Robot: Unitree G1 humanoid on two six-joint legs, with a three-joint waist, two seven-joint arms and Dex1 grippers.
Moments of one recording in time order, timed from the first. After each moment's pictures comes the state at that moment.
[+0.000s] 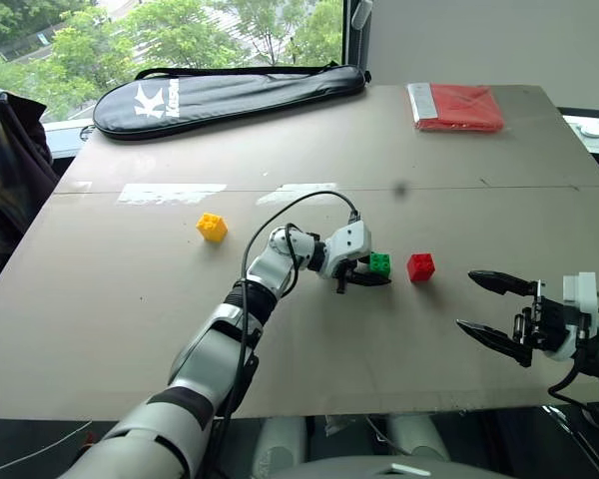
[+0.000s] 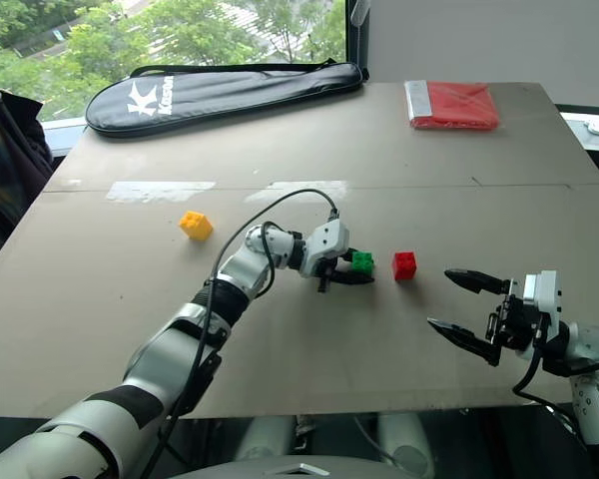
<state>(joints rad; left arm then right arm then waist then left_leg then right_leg) -0.83 0.20 -0.35 0.82 -0.05 -0.17 -1.25 0.14 -0.64 -0.27 -0.14 0.66 0.05 1.28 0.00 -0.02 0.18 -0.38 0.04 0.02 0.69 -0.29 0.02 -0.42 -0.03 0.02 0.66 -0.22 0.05</state>
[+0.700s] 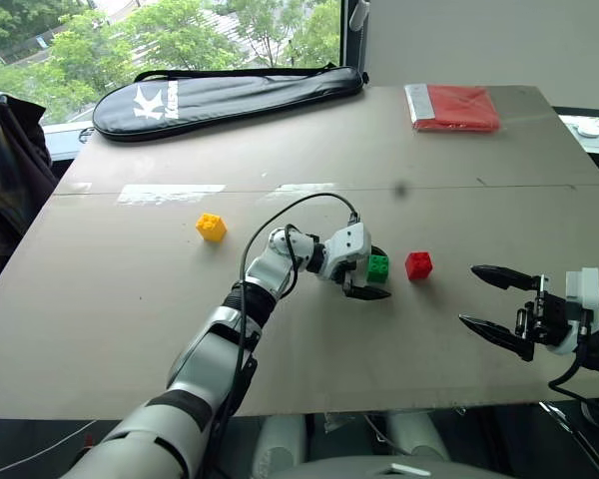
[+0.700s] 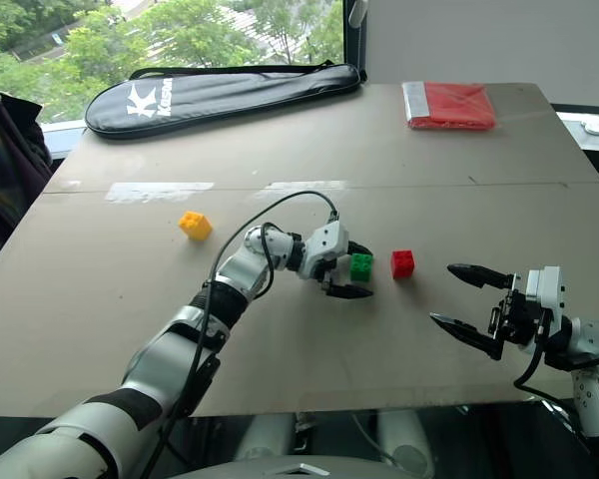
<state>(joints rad) -0.79 0.21 -0.33 0.75 -0.03 -0.12 -1.24 0.10 -0.64 -0.27 -0.11 0.64 0.03 1.30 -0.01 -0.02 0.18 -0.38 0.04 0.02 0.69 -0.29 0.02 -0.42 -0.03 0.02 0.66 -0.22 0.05</state>
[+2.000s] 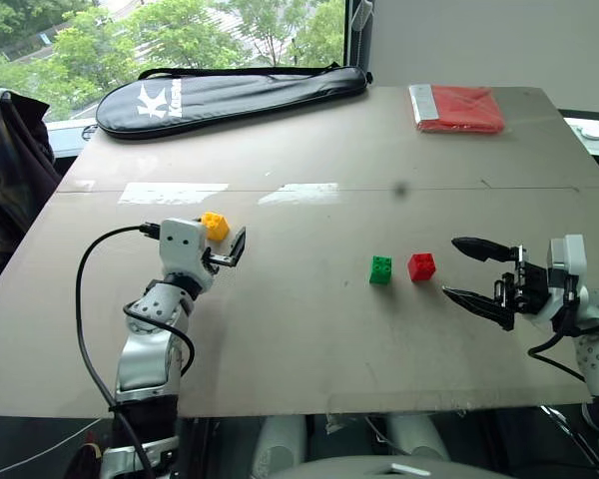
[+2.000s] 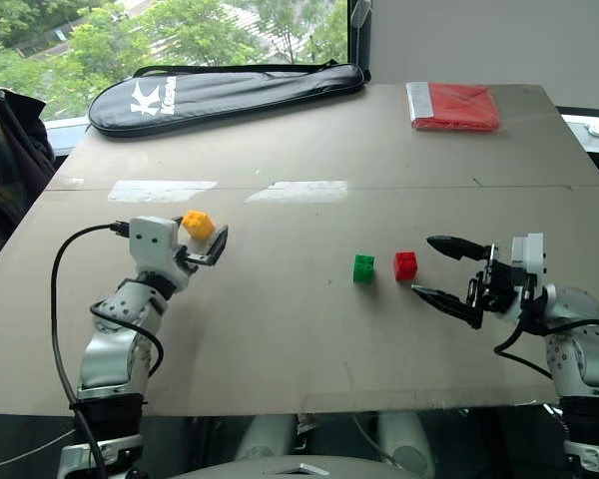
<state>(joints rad) -0.15 0.36 0.25 -0.06 -0.14 0.18 -0.34 -0.08 -0.59 -0.21 -0.06 0.68 0.10 1.30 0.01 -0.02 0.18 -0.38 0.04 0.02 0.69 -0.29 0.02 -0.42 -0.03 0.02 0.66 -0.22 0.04</state>
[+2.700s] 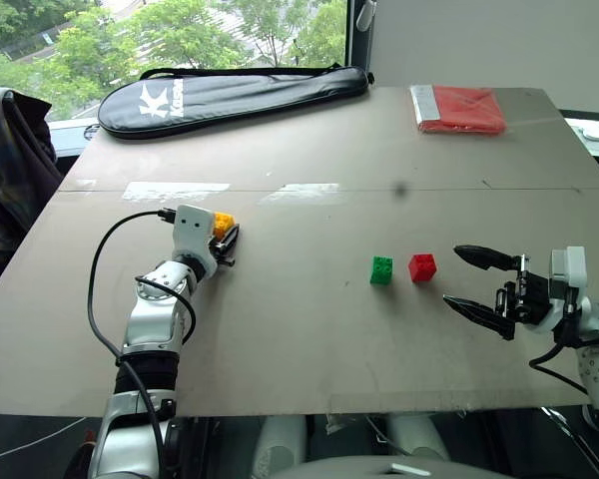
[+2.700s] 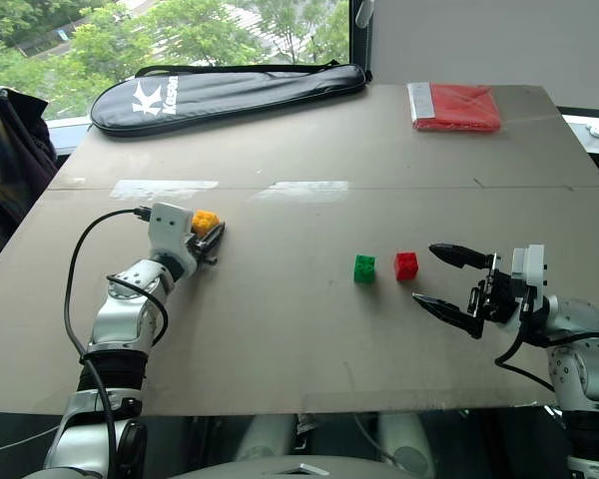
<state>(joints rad) -0.35 0.44 0.18 0.27 -0.13 0.21 -0.41 -0.03 -0.59 -0.21 -0.10 0.68 0.07 1.28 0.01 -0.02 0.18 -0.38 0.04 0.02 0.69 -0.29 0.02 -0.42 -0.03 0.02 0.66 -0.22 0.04</state>
